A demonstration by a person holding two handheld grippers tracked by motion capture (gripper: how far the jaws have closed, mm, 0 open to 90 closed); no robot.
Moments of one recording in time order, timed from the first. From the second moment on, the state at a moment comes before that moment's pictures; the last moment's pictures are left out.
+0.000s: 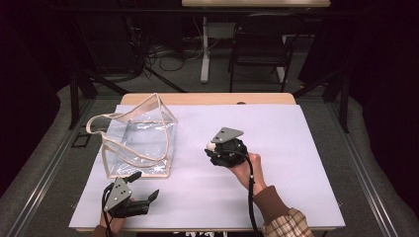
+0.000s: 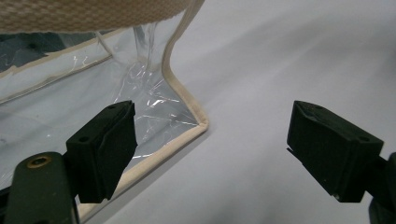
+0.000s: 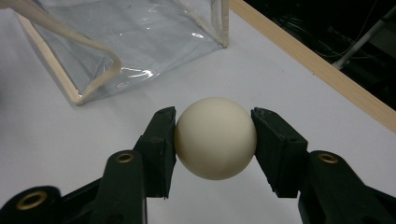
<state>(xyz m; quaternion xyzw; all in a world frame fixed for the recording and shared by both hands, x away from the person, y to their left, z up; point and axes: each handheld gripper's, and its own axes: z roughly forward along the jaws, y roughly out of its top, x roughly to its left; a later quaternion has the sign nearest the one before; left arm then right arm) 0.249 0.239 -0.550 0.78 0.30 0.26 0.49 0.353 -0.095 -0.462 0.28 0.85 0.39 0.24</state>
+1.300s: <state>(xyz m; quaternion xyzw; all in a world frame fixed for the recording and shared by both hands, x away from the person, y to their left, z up) 0.249 0.239 -0.550 0.78 0.30 0.26 0.49 0.368 -0.077 -0.445 0.27 0.85 0.38 0.24</state>
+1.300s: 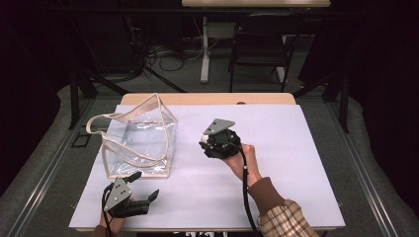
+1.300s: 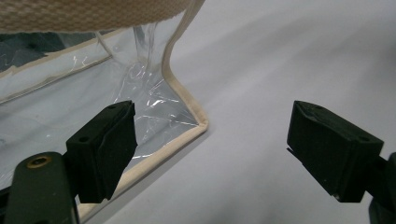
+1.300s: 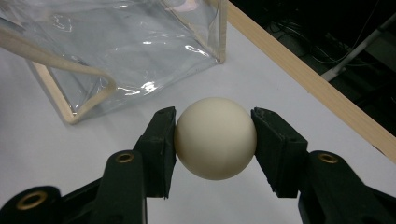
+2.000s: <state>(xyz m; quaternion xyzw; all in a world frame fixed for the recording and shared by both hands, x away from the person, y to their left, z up) 0.249 0.239 -0.550 0.78 0.30 0.26 0.49 0.374 -0.068 -0.434 0.26 0.85 0.38 0.25</state>
